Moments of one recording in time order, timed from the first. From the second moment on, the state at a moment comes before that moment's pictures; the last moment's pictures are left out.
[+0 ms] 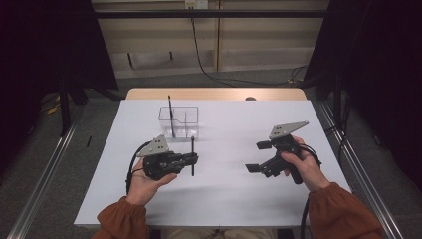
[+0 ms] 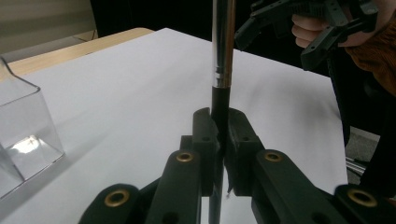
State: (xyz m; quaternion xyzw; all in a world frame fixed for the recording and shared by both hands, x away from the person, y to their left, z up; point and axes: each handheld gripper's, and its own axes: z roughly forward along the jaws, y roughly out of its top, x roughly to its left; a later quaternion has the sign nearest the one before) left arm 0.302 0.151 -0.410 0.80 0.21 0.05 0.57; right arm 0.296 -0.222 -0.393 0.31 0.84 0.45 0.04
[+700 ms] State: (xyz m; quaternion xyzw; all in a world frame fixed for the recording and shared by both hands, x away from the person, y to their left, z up) left arm 0.306 0.174 -0.405 0.79 0.23 0.07 0.57; right arm 0.269 -0.266 -0.420 0.39 0.78 0.48 0.12
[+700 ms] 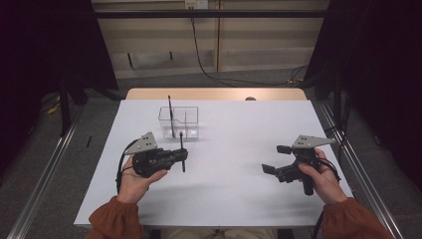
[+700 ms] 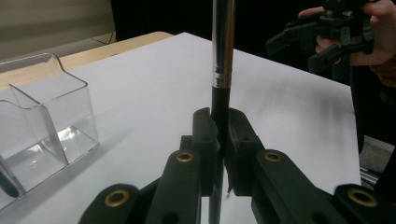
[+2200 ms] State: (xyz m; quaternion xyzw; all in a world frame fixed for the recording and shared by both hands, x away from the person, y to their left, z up) left arm 0.343 0.228 -0.364 0.76 0.28 0.14 0.57; right arm 0.216 -0.311 -0.447 0.41 0.67 0.56 0.25
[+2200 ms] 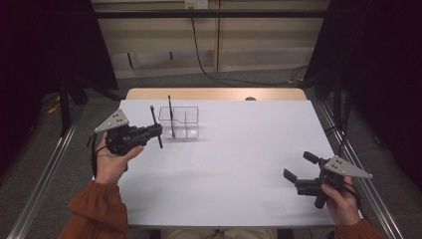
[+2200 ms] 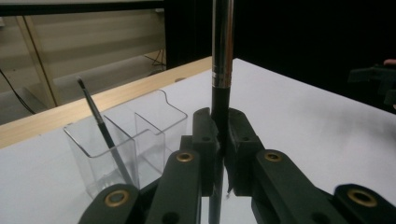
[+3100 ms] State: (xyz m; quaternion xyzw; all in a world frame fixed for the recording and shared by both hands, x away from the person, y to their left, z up) left arm 0.391 0.232 -0.351 0.73 0.32 0.17 0.57; right arm 0.219 -0.310 -0.450 0.41 0.67 0.57 0.25
